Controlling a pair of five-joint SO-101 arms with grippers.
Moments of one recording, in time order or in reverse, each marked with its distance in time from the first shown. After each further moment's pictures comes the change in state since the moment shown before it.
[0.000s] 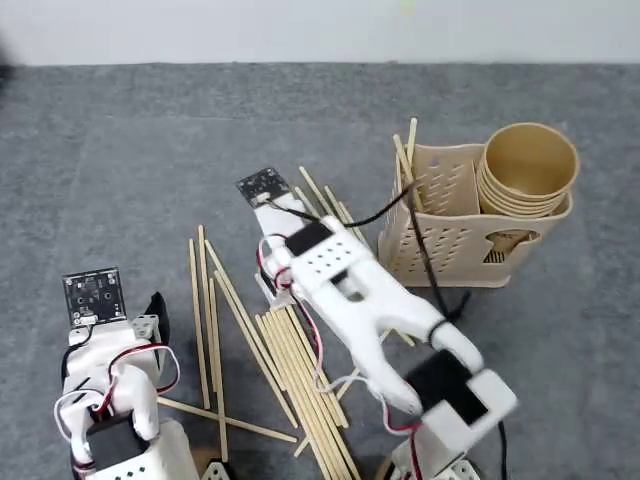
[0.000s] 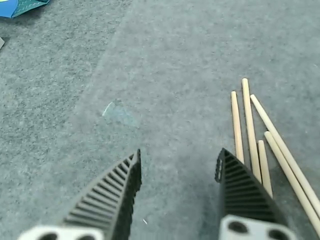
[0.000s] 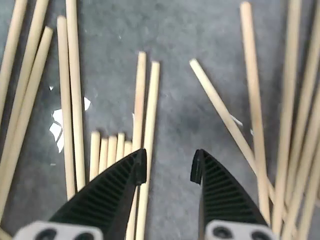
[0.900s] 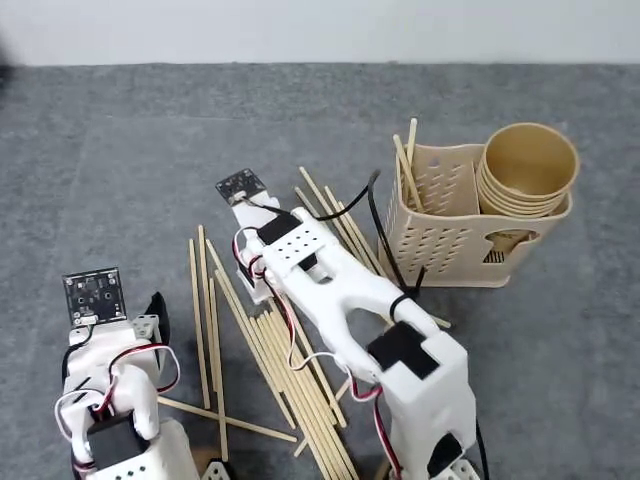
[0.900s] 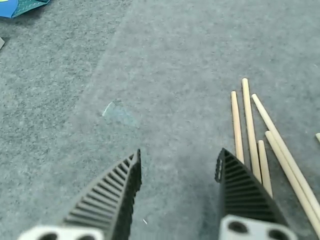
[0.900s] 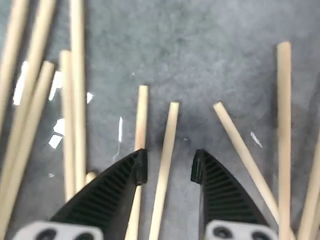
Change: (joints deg) left arm 0.0 0.0 0.0 0.0 0.0; right arm -2.2 13.4 -13.2 1.2 0.0
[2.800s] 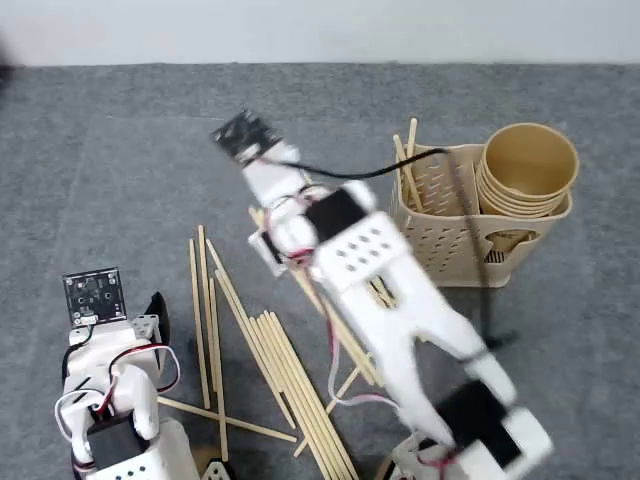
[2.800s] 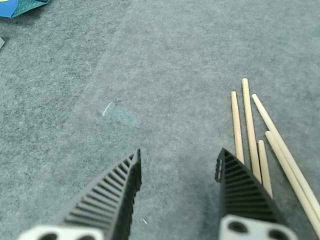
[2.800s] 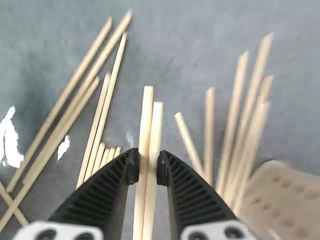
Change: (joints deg) left arm 0.0 0.0 0.0 0.0 0.0; right arm 4.5 -29.9 -2.3 12.1 13.0
